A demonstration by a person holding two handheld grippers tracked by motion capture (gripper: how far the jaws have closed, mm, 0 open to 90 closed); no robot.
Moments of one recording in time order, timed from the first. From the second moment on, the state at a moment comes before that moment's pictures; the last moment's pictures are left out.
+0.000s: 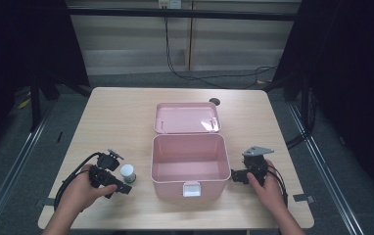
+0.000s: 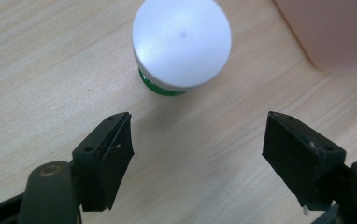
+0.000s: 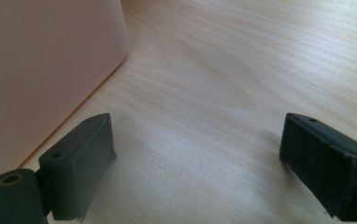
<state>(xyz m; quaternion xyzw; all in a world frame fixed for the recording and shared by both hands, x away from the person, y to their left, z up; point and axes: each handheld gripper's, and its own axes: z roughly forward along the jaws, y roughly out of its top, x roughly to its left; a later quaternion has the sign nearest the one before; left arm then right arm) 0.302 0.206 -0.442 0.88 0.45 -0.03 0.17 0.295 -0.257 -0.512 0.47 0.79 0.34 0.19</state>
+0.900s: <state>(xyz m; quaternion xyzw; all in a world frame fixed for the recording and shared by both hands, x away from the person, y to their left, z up) 0.337 0.182 -0.425 0.88 0.46 -0.05 0.10 0.295 -0.257 -0.512 0.47 0.79 0.34 0.19</state>
